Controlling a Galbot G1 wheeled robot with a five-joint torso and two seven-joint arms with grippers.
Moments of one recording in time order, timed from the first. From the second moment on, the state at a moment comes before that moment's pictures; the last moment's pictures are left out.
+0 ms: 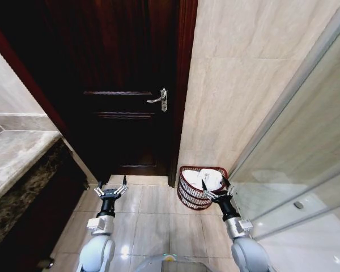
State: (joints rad) left arm 1.67 -1.53 -0.66 -2.07 -0.12 -0.24 -0.02; right arm -1.65 1.41 0.56 2.08 0.06 0.18 -0.12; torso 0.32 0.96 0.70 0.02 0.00
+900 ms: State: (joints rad) left arm 1.68 -1.53 -0.67 -2.06 -0.13 -0.24 -0.02; right arm -1.67 1.41 0.56 2.08 0.06 0.19 -0.12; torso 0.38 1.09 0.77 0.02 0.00
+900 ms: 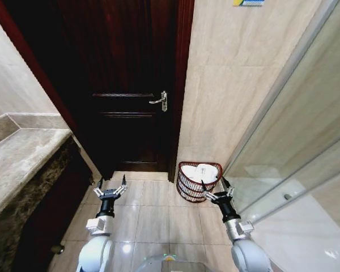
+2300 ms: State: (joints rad) left arm 1.71 -1.46 -0.65 -2.12 -0.15 -0.22 0.06; right arm -1.65 1.44 0.65 2.07 0.08 0.20 -0.08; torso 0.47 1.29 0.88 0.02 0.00
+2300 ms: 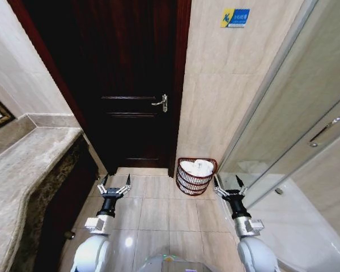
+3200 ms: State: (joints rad) left arm 1.71 -1.49 -0.66 -2.12 -0.13 -0.22 0.04; right arm -1.70 1.42 0.63 2.09 0.08 0.21 -0.09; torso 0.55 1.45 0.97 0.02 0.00
